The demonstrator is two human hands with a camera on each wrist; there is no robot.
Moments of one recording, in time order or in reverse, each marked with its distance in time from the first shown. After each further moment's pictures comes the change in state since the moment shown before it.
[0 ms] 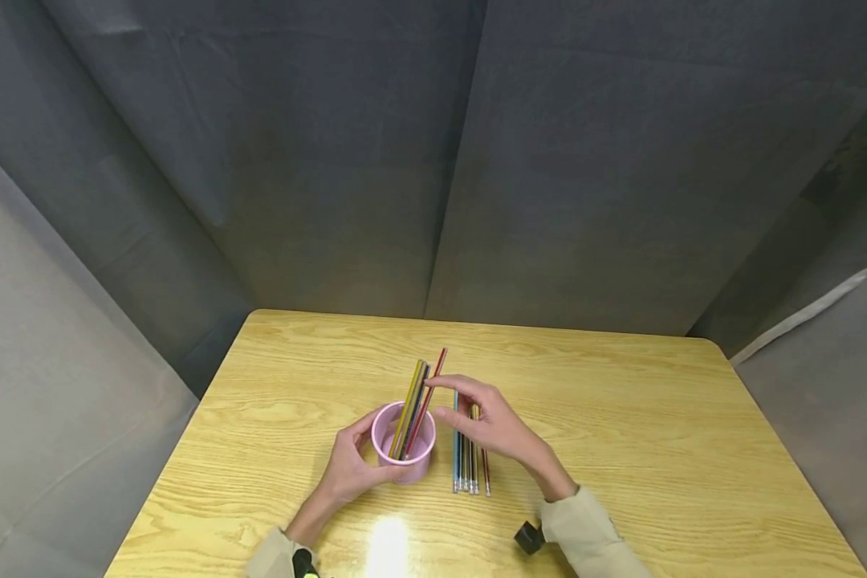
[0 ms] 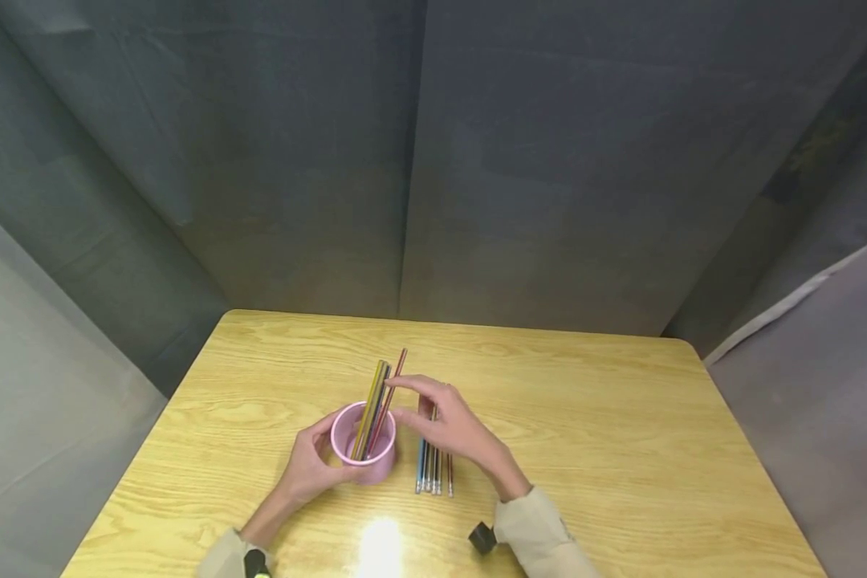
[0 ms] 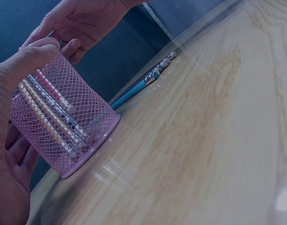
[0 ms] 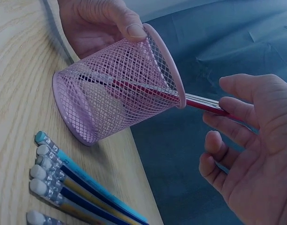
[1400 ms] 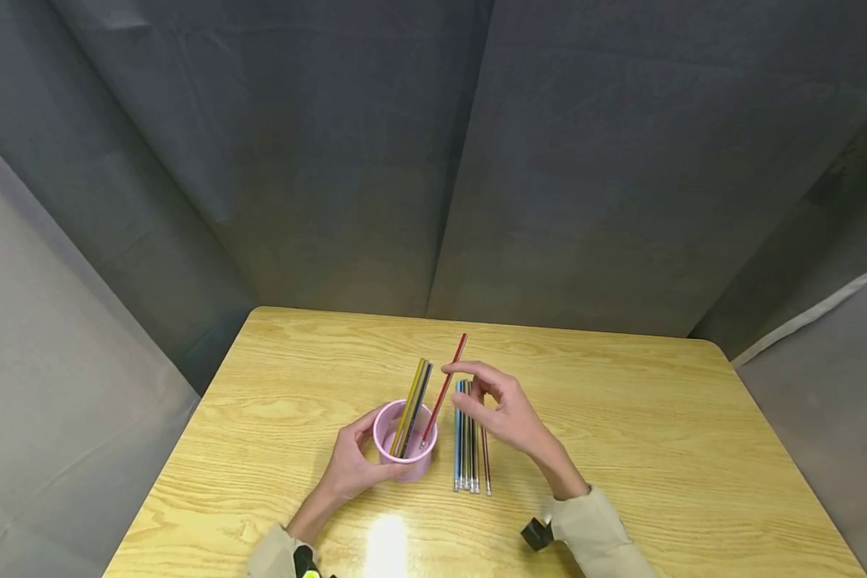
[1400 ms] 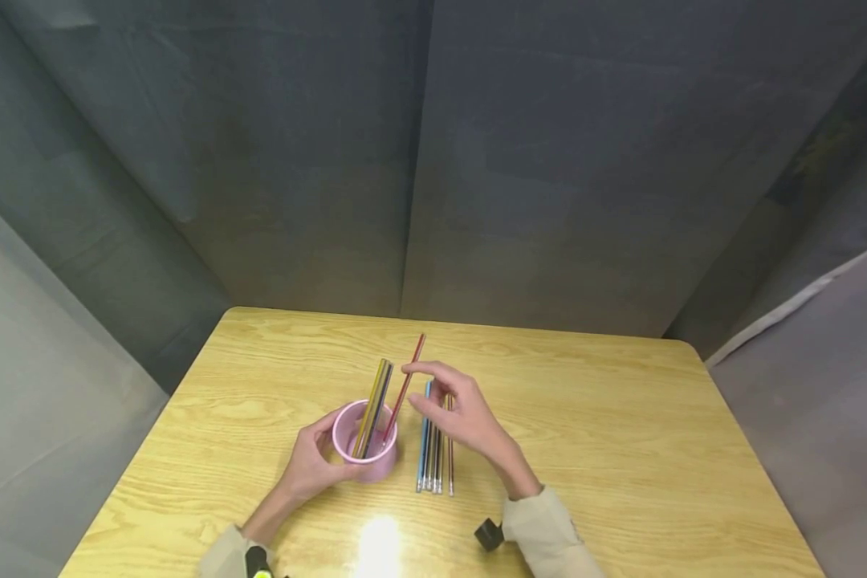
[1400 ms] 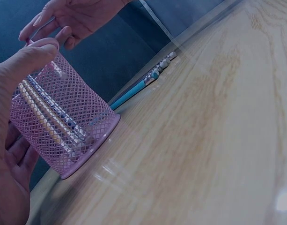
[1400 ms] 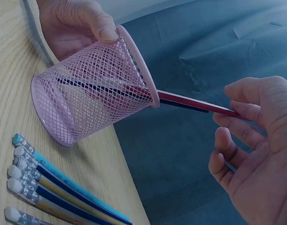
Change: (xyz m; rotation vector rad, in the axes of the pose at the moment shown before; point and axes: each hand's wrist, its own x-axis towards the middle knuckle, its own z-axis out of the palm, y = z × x) left_hand 0.001 0.003 0.002 -0.006 0.026 -0.016; right_hand -0.002 -0.006 -0.017 0.093 0.113 -0.053
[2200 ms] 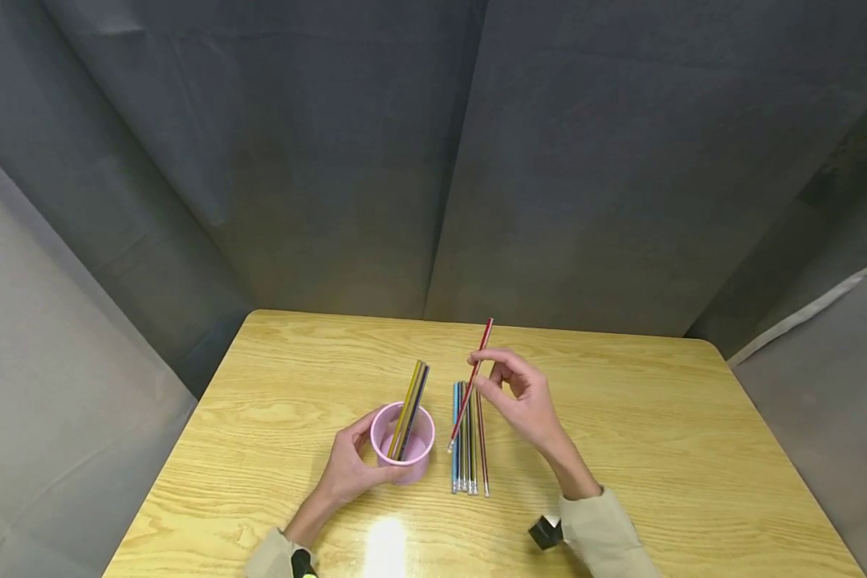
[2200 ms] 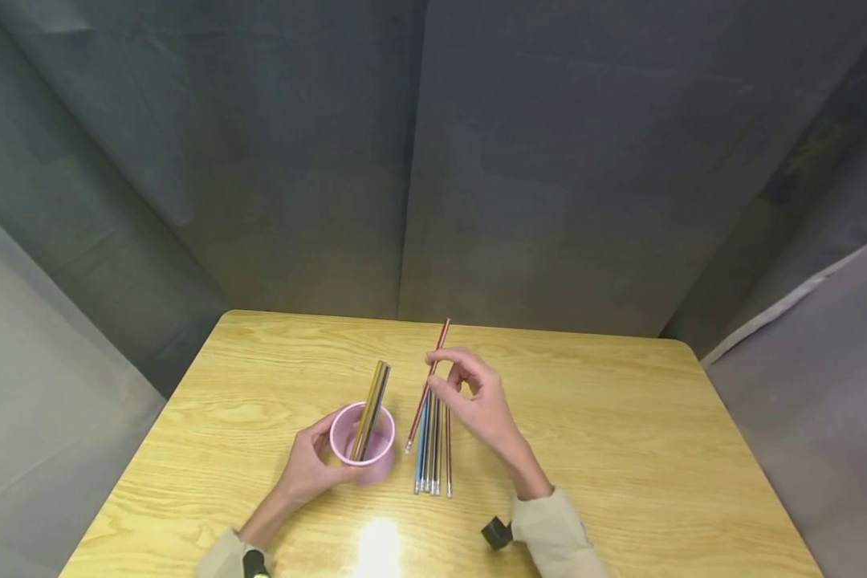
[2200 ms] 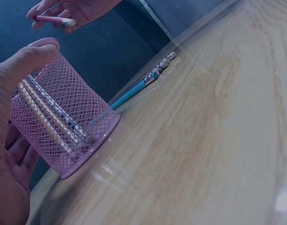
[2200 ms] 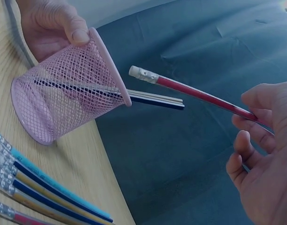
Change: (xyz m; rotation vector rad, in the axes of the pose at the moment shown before) left_hand -0.001 -0.003 -0.001 0.001 -0.002 0.011; right_hand 0.000 -0.009 -0.017 0.122 0.227 -0.097
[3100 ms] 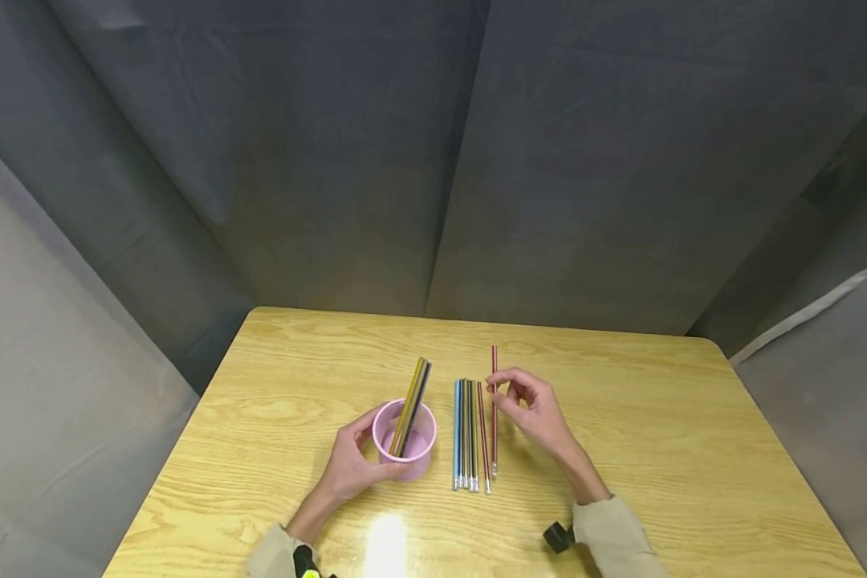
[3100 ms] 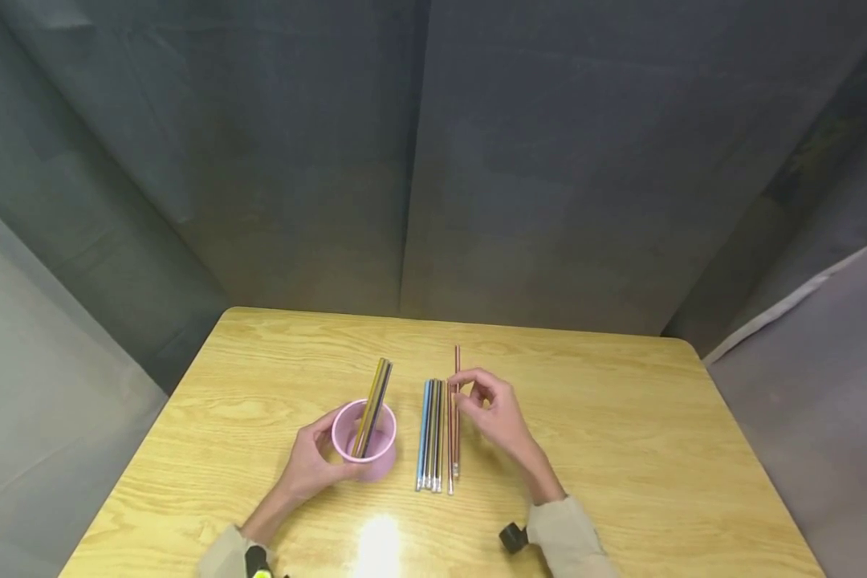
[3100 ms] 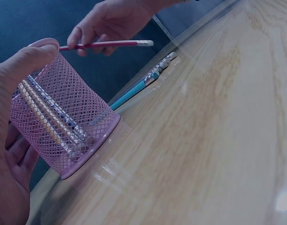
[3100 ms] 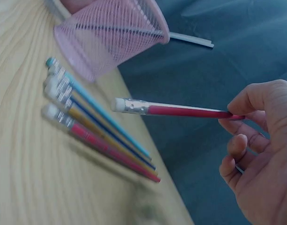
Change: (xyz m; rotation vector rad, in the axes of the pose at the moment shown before) left_hand 0.002 0.002 0.002 -0.023 0.003 -0.011; right_hand -0.035 0.045 -0.030 -0.138 -0.036 0.179
